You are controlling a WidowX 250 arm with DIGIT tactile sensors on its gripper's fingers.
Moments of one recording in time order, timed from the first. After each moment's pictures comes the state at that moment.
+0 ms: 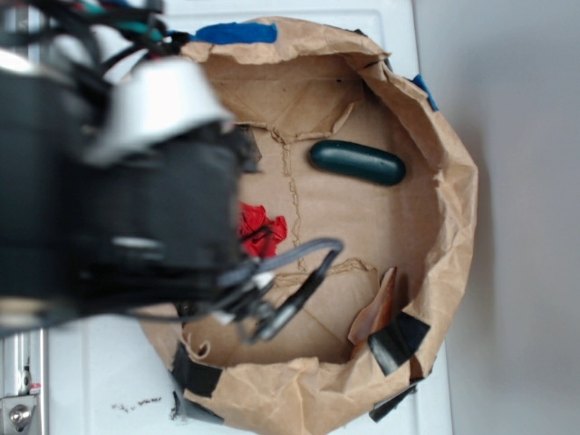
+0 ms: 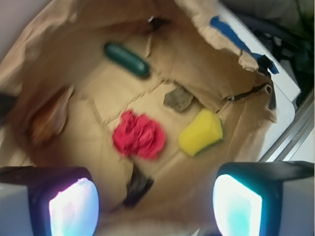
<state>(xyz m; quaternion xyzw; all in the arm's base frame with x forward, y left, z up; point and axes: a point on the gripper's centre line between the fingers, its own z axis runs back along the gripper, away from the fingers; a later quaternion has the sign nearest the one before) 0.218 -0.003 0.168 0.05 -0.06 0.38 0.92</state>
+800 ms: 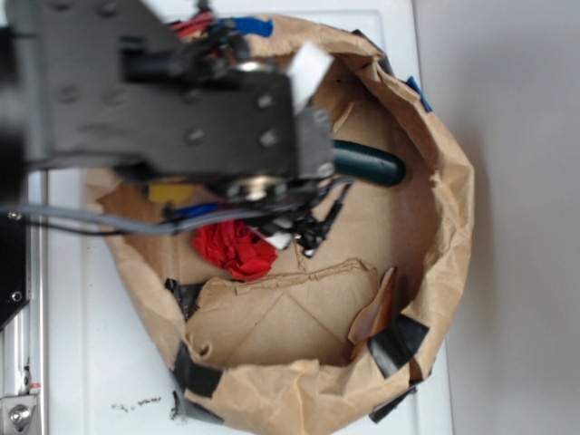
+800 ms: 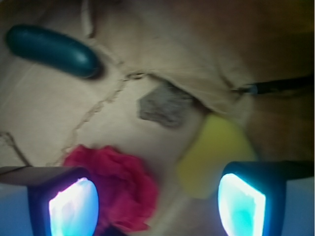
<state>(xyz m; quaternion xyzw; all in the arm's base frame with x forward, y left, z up) 0.243 0.029 0.095 0.04 0.01 0.44 0.90</state>
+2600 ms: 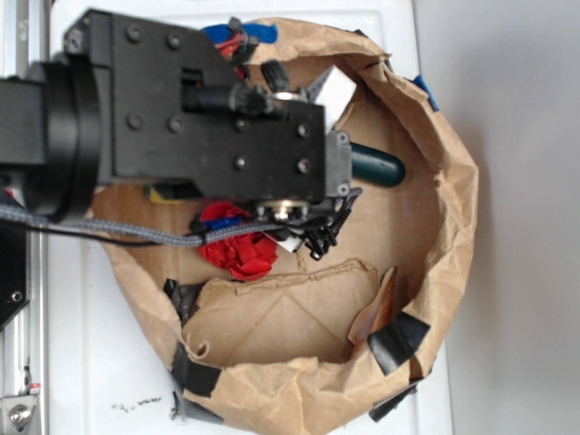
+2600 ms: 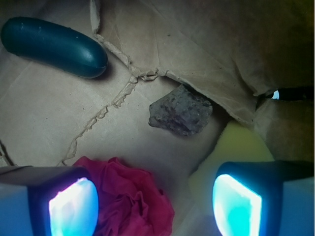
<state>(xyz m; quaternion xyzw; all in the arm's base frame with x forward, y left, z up) 0.242 0.027 0.081 0.07 0.00 0.44 0.90</state>
